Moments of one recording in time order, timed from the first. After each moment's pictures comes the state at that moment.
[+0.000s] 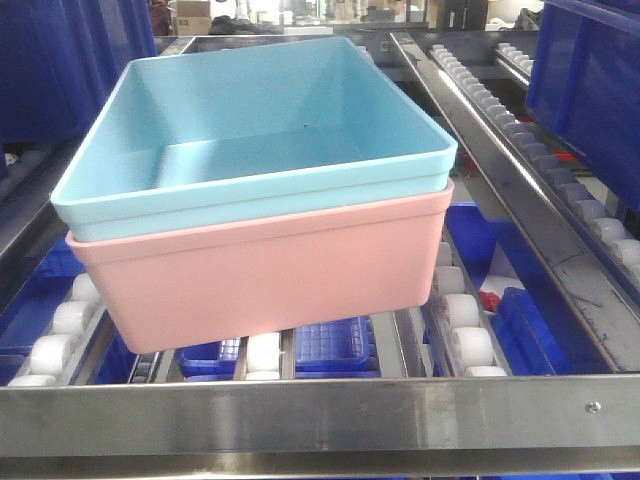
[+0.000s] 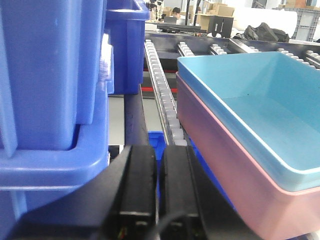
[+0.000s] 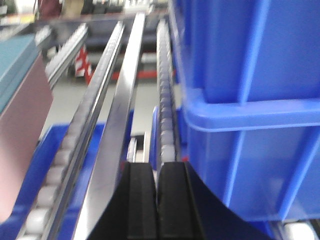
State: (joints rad) left arm -0.18 -0.01 0.03 -0.06 -0.02 -0.01; right arm 0.02 0.11 0.02 -0.09 -0.12 0.19
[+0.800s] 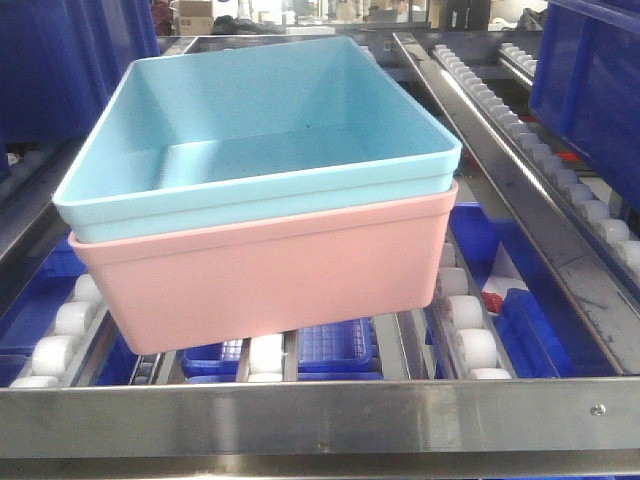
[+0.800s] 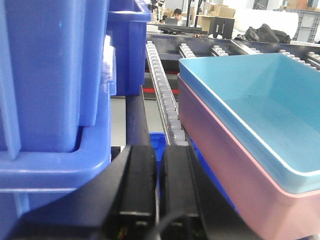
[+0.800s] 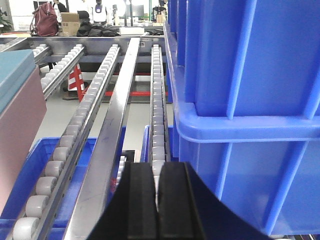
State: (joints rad) left arm -0.18 -0.01 0.03 -0.06 -0.03 -0.01; right arm 0.01 -0.01 0.03 -0.09 -0.05 0.14
